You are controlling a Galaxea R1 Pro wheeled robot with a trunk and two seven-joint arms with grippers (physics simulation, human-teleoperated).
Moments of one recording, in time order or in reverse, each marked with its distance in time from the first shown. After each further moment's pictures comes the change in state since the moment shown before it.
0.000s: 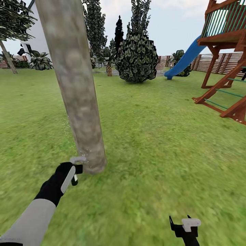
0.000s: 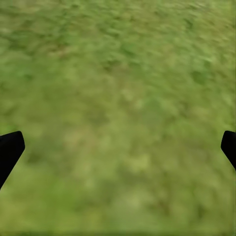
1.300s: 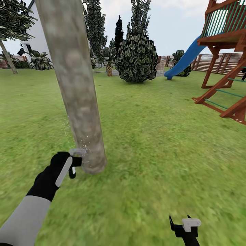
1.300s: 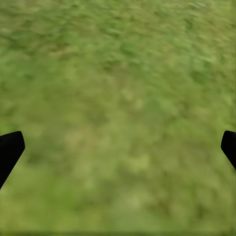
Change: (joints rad) left arm -0.019 0.053 -0.070 -0.236 0.025 0.254 -0.011; right arm 0.000 -0.001 0.000 0.000 0.001 0.000 0.000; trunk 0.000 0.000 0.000
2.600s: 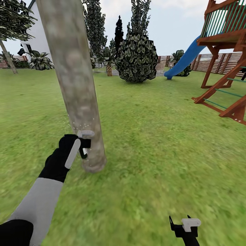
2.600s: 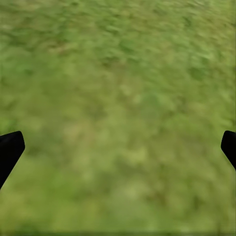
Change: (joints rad) left arm -0.160 -0.108 0.009 -0.027 -0.019 0.009 0.003; right arm 0.000 0.001 0.000 0.000 0.001 0.000 0.000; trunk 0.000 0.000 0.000
